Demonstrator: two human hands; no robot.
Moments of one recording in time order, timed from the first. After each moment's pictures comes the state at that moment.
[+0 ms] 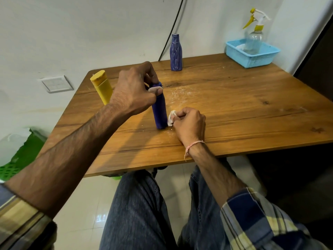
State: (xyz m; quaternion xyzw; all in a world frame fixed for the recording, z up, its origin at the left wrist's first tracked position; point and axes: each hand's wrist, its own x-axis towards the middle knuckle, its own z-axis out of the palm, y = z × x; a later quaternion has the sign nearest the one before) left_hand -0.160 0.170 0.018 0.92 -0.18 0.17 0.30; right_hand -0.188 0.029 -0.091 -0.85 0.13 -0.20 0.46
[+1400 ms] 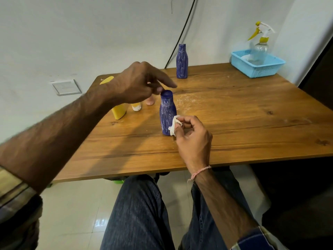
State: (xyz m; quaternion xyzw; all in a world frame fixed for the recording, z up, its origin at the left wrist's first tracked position) left_hand -0.148 0.188 0.060 0.91 -0.35 0.04 0.22; right_hand -0.228 0.038 -0.092 -0.79 0.05 -0.31 0.52
